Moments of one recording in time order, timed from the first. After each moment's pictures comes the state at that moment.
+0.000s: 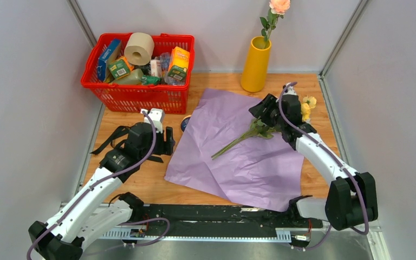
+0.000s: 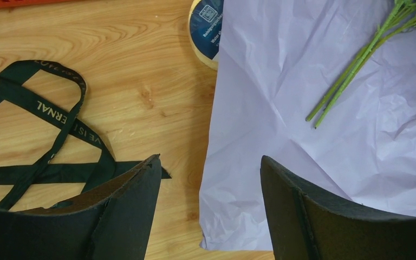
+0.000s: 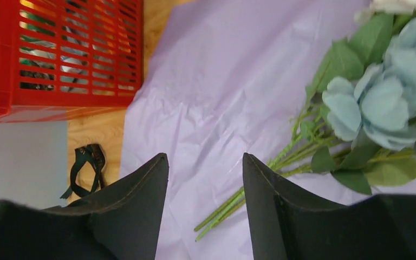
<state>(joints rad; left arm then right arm) -0.56 0.79 0.77 -0.57 -0.17 -0.27 0.25 1.26 0.88 -0.03 -0.11 0.72</state>
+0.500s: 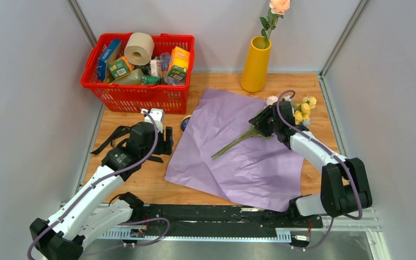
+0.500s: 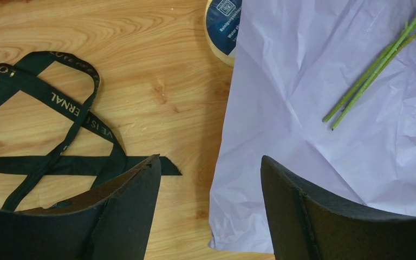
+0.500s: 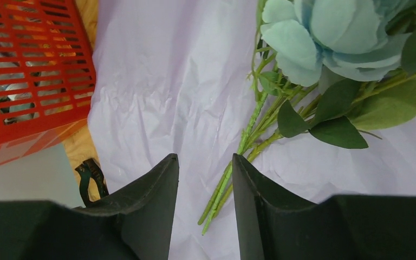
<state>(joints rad) -0.56 0.82 0.77 -0.58 -0.23 -0.27 0.26 1.38 0.82 -0.10 -0.09 0.97</state>
